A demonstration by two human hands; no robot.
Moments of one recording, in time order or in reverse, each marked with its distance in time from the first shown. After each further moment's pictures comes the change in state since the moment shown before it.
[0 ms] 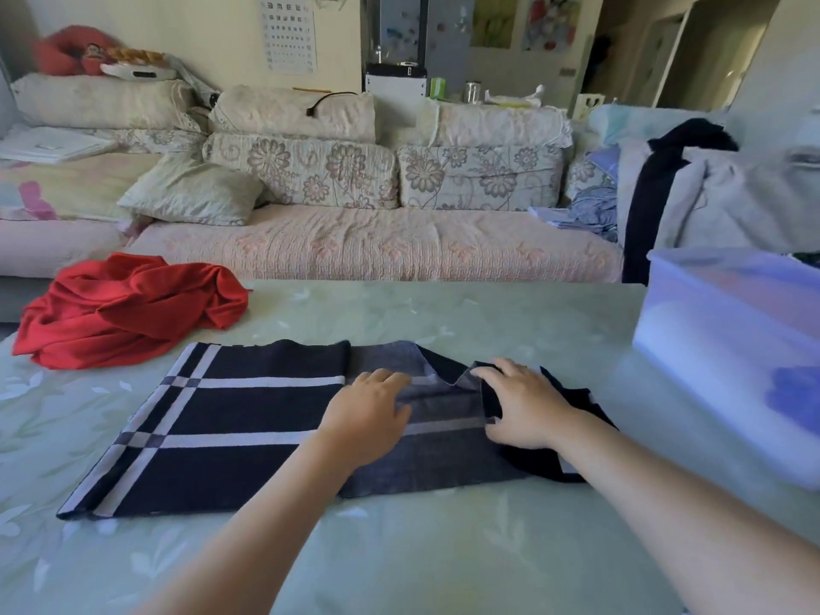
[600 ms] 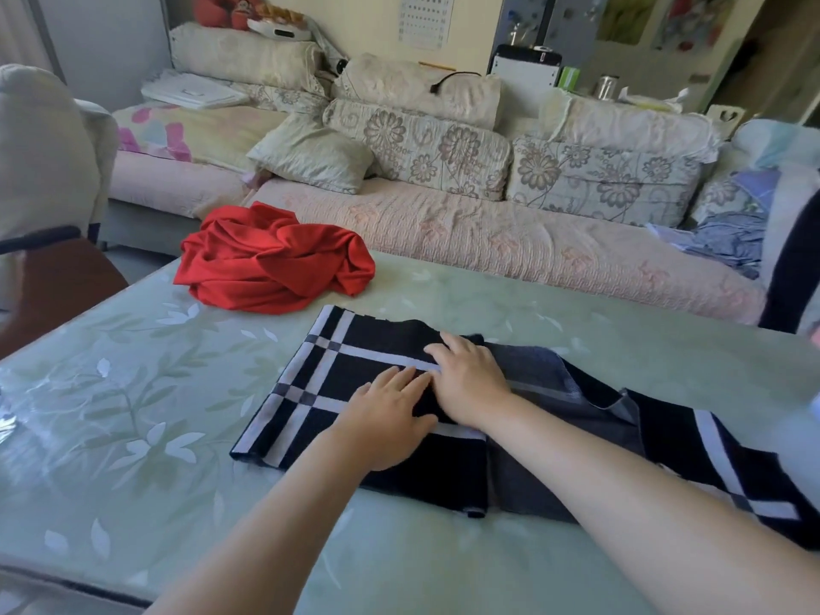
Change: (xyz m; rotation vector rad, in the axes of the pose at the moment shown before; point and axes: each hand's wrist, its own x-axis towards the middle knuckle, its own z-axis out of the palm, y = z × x) left_hand -0.071 -0.151 -0.025 -0.016 -0.121 -0.178; right_hand 0.122 -0.250 0.034 0.016 0.163 -0.280
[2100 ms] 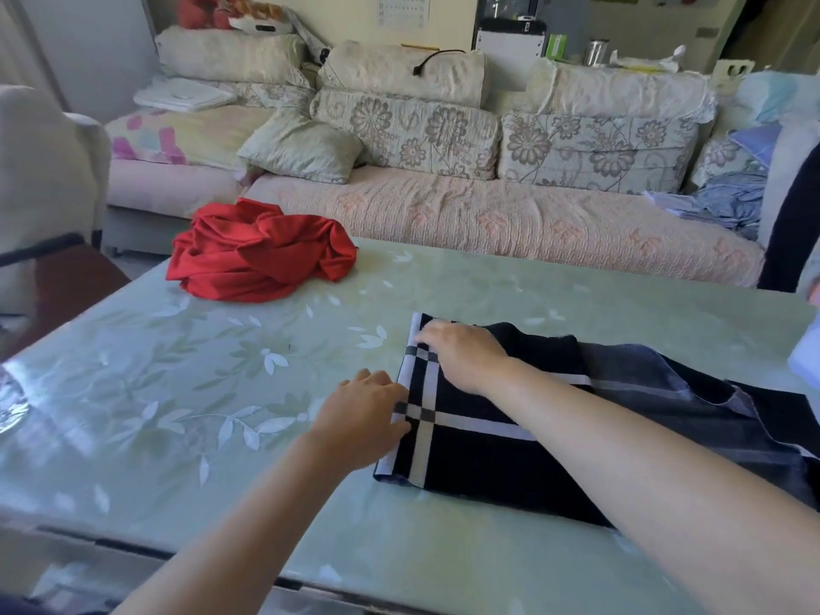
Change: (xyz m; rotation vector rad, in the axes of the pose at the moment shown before) left_hand -0.033 0.037 0.003 0.086 0.034 -0.010; right_hand -0.027 0.038 -0.028 -0.011 -0.083 -0.181
